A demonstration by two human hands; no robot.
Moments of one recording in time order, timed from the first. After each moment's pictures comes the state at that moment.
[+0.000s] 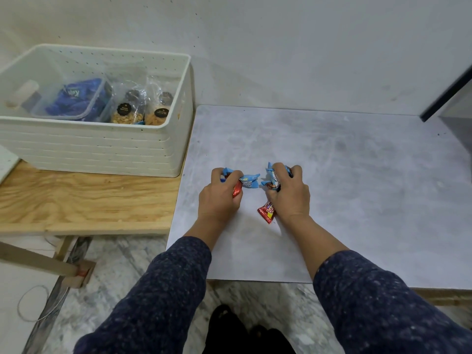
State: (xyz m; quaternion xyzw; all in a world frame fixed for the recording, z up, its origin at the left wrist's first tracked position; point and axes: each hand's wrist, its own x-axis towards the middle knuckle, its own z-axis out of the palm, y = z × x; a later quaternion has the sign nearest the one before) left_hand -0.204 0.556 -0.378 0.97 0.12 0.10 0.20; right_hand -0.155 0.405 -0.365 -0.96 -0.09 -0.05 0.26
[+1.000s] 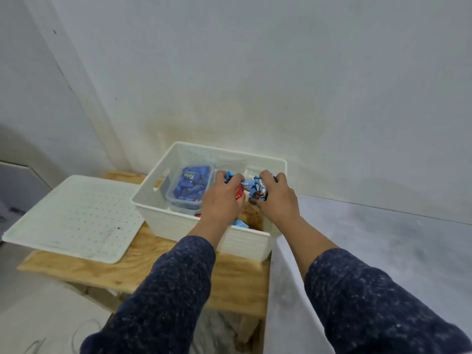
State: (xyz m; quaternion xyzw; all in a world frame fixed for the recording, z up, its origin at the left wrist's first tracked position) left_hand -0.179 0.794 -0.194 0.95 0.20 0.18 0.15; right_hand -0.111 0.668 -0.189 -0.94 -0.27 -0.03 0.23
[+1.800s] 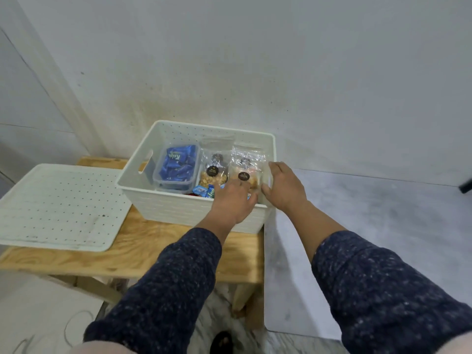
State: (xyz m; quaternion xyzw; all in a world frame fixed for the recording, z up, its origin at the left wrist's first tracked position) left_hand -0.188 0.770 -0.231 0.99 0.08 -0.01 0.13; right_hand -0.124 0.642 -0.208 -0.96 -0.23 0.01 0.19
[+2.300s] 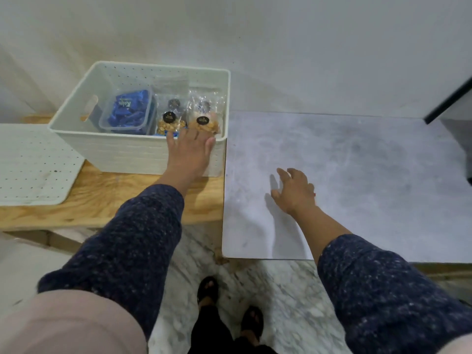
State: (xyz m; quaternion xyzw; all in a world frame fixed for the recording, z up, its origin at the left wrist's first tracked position) left_hand -0.215 0.729 -0.256 0.99 0.11 0.09 0.05; right_hand -0.199 0.479 -0.292 -0.98 -0.10 0.16 0.07
